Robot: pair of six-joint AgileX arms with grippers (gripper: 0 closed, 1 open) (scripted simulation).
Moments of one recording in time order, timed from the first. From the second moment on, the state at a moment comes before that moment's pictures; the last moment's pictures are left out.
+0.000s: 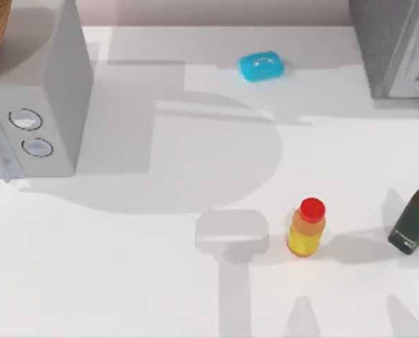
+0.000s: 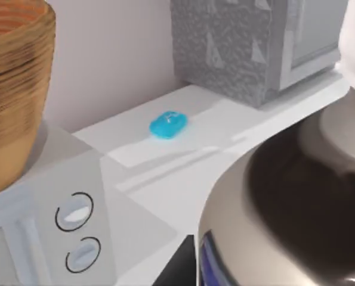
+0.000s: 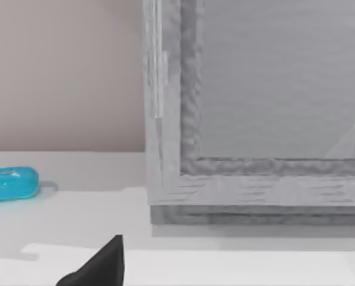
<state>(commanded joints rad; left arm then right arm) -1.60 -0.17 1.17 -1.53 -0.81 -0.11 0.00 0.00 0.00 0.00 0.00 0.00</state>
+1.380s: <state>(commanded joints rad) -0.01 1.39 1.80 -0.52 -0.21 -0.01 0.00 0.00 0.00 0.00 0.00 0.00</state>
